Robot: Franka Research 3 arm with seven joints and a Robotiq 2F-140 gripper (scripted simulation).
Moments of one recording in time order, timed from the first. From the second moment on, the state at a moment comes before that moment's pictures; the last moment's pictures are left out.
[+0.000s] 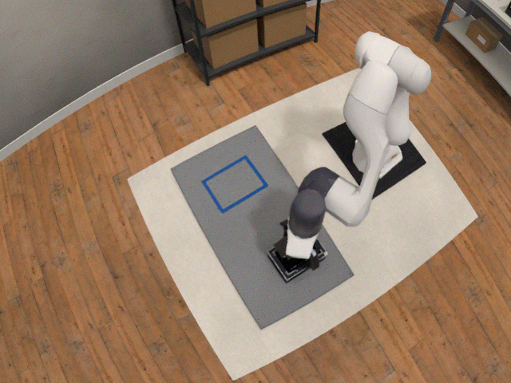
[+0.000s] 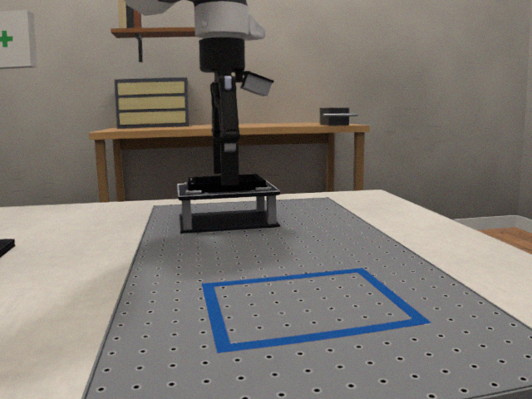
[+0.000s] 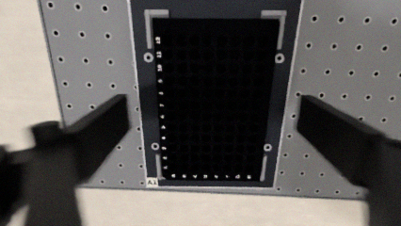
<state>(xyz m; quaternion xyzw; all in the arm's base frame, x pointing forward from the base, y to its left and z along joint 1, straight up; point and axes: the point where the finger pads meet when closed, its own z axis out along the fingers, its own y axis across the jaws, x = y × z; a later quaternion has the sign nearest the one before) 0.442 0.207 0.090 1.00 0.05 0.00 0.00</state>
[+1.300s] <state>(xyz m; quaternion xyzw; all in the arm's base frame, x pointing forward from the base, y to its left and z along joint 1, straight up) 0.450 0.208 0.142 1.00 0.04 0.01 0.00</state>
